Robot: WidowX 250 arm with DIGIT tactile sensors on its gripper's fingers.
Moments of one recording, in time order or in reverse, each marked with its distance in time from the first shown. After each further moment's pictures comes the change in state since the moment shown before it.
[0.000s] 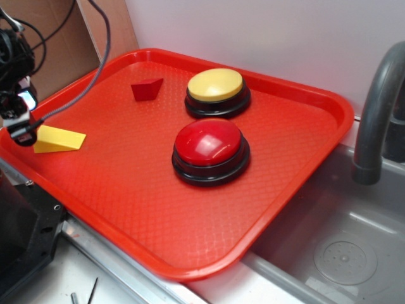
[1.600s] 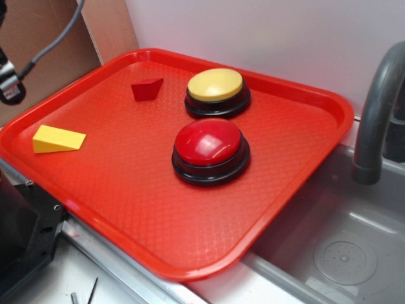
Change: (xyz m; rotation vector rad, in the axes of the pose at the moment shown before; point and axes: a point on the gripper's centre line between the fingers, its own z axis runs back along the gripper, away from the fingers) arm -0.007 -0.019 0.063 -0.002 -0.004 0.463
